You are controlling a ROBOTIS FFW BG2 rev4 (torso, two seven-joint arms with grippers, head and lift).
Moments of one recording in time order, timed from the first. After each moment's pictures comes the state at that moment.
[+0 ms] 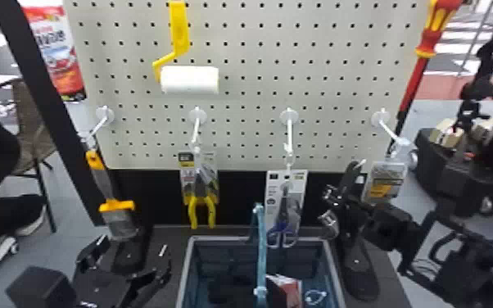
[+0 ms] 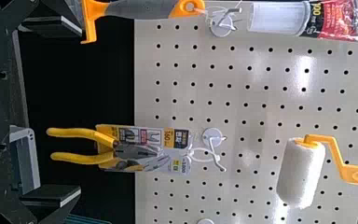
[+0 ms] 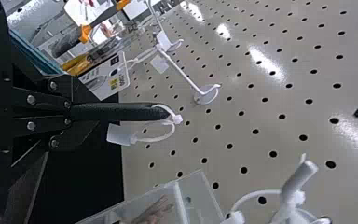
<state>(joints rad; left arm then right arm) 0.48 0.04 0.02 -2.09 0.09 0.01 -0.21 0.00 -0.18 -0.11 -1.88 -0.64 0.68 0.63</state>
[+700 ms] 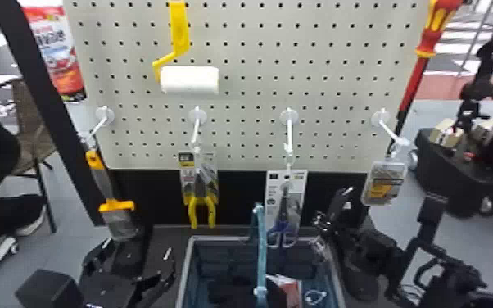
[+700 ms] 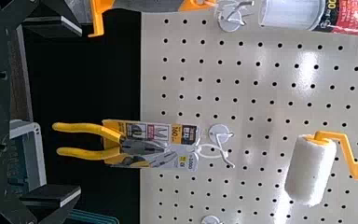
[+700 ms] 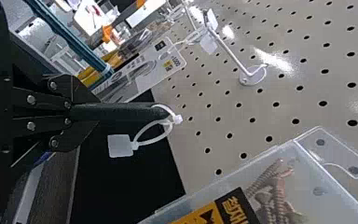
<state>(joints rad) 0.47 0.03 0.01 -2.06 0.09 -0.01 -0.21 0.03 -0.16 -0.07 -1.77 -0.62 0.61 0.68</state>
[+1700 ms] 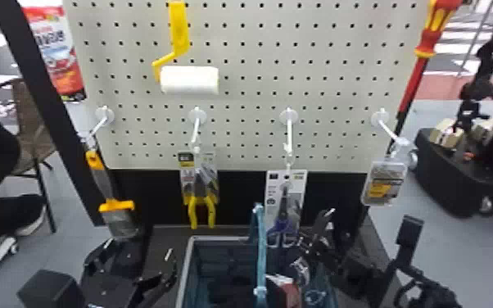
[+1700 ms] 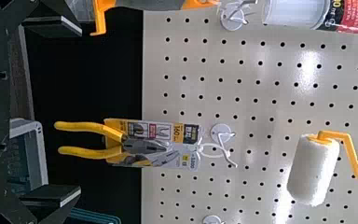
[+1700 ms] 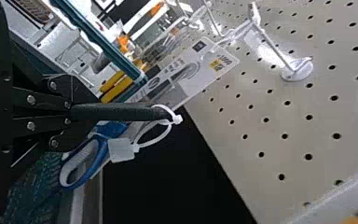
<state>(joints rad) 0.47 0.03 0.02 -2.05 0.09 -0.01 -0.22 0.07 -0.14 0.00 -1.71 -0.65 0.56 0.68</state>
